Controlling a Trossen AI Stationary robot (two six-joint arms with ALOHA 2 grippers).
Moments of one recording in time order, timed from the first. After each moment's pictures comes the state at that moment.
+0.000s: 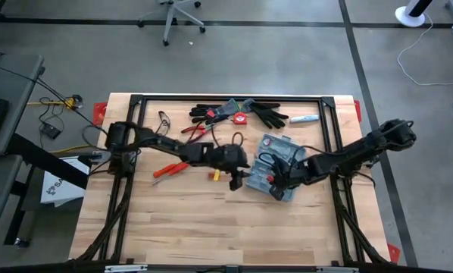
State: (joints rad) left arm -0.03 1.93 1.17 0.15 0.02 -0.19; right arm 0.31 1.37 0.68 -0.44 0.23 0.91
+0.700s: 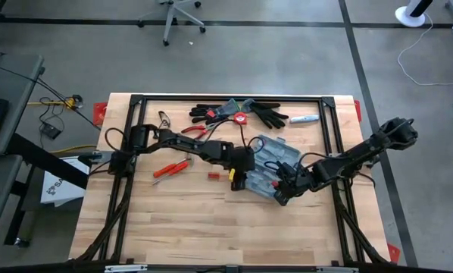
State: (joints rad) left arm -0.01 2.17 1.47 -0.38 0.07 -0.03; right arm 0.42 1.33 0.68 -0.50 0.27 1.04
